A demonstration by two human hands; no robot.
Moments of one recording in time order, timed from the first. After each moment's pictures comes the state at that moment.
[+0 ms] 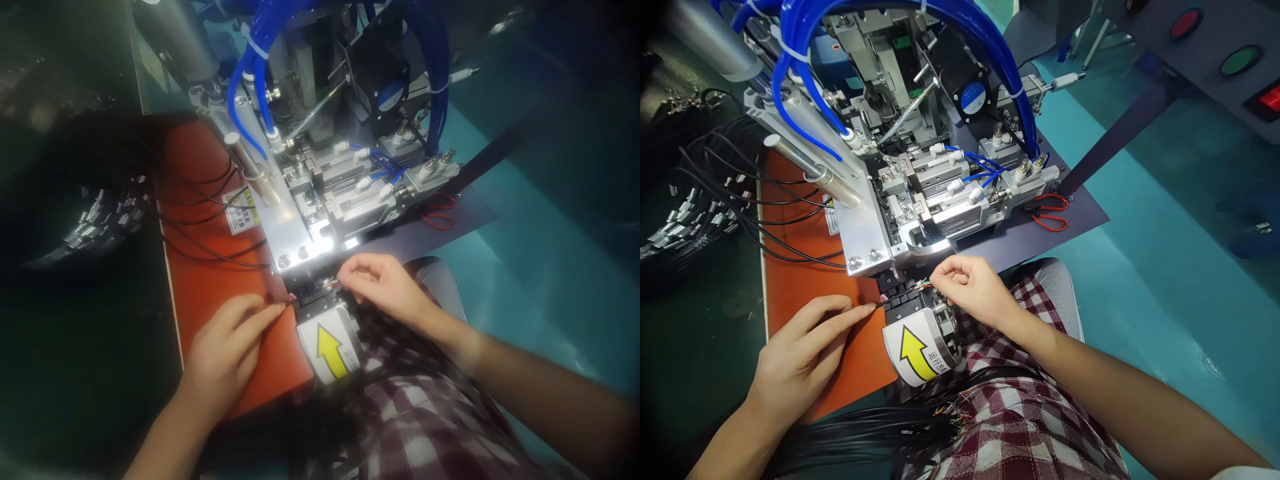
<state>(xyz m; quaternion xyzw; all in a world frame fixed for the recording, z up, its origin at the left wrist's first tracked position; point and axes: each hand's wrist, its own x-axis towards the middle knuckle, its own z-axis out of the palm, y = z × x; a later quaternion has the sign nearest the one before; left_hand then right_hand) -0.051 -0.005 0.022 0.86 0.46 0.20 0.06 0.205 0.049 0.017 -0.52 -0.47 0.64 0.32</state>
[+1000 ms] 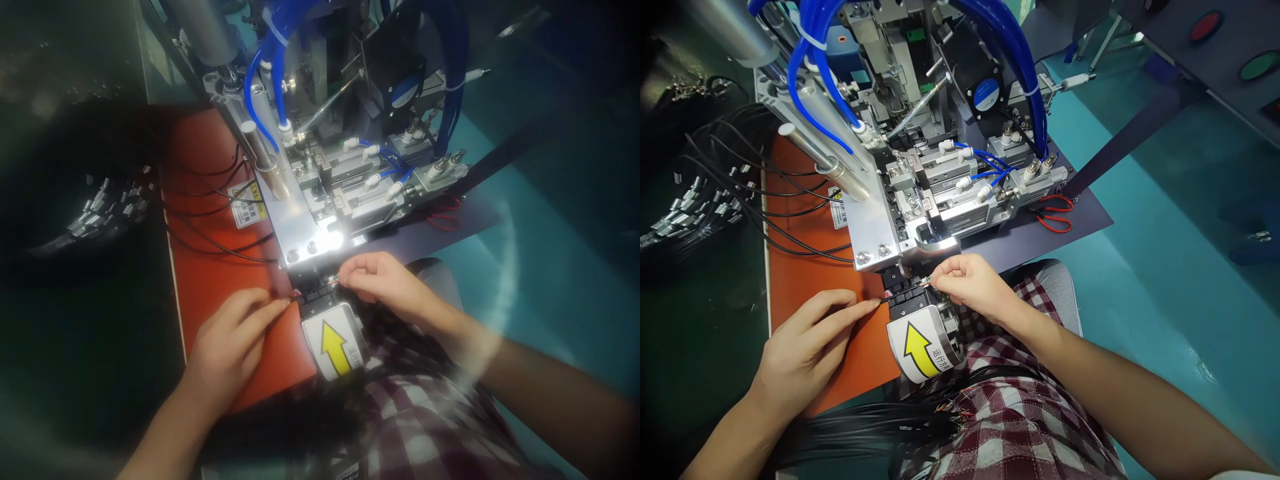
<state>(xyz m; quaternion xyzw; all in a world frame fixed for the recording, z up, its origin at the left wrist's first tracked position) -0.051 -0.005 0.021 0.86 0.46 0.21 0.09 0.198 0.056 0.023 -0.54 -0.45 0.67 0.23</state>
